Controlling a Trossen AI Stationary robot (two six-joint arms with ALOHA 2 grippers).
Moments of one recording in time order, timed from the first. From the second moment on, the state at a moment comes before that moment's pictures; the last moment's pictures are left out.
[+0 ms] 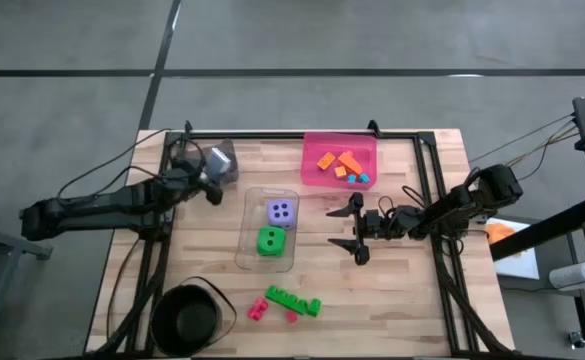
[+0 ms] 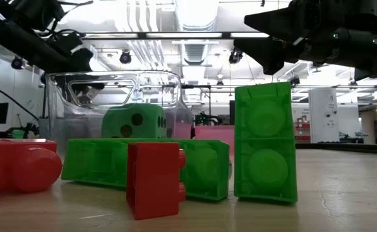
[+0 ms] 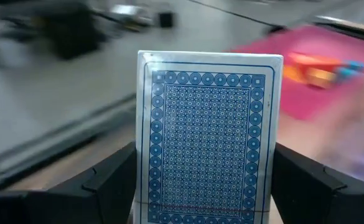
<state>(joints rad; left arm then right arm) 0.27 0.57 0.32 -0.21 -0.57 -0.24 0.19 1.57 0.28 1.46 0.16 0.03</state>
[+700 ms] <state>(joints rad) 0.27 0.57 0.20 -0.20 -0.93 -0.32 0.19 1.57 0.28 1.45 0.16 0.03</state>
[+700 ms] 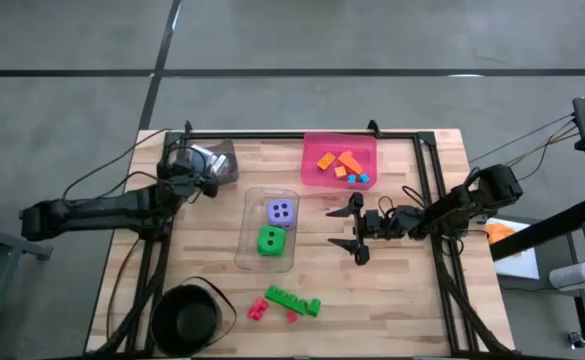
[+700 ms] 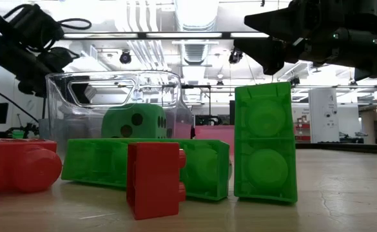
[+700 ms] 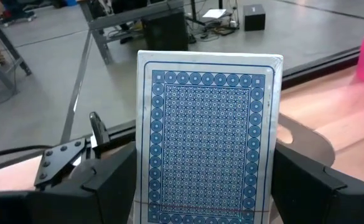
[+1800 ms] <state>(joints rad) 0.34 0.57 0.20 -0.23 -0.94 -0.40 0.19 1.57 0.28 1.45 0.16 0.03</state>
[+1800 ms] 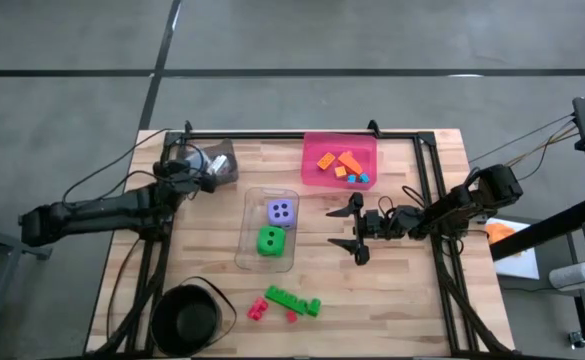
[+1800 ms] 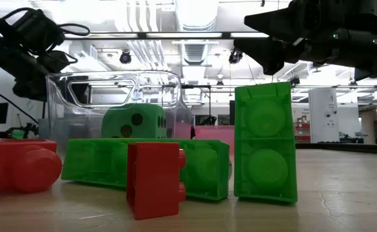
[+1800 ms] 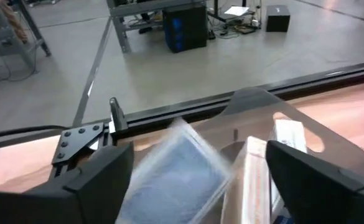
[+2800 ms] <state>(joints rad) 0.34 0.57 0.20 0.10 -0.17 -0.29 0.19 1.57 0.30 1.45 0.16 0.02</state>
